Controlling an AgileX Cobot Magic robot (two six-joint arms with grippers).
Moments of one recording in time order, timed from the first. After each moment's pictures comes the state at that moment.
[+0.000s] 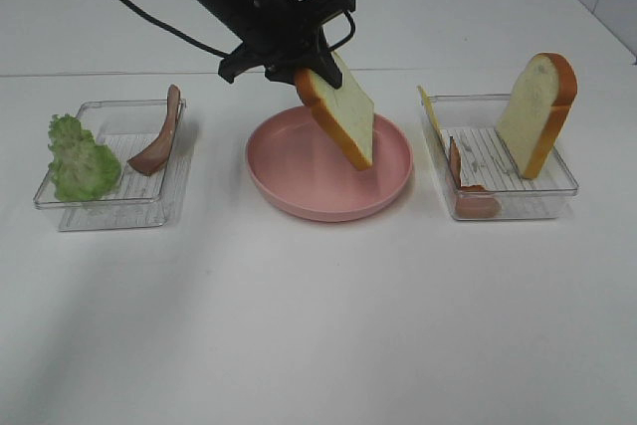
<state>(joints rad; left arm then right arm) -0.41 2.38 -2.11 -0.65 0.95 -0.10 0.01 0.00 -0.46 0.00 1.11 0.06</state>
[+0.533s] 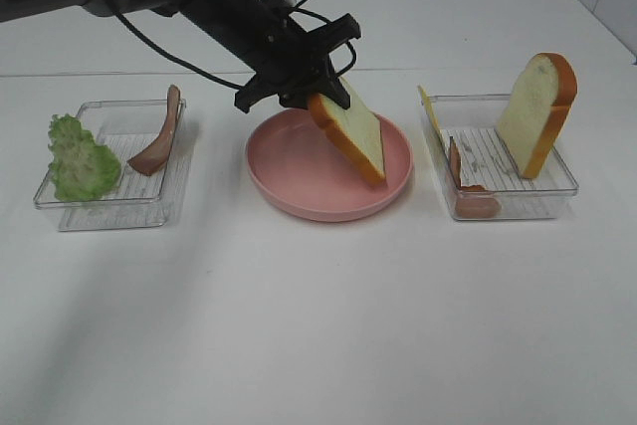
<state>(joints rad) -0.42 2.47 -2.11 -0.74 0.87 -0.09 0.01 0.00 -0.46 0.00 1.11 0.06</state>
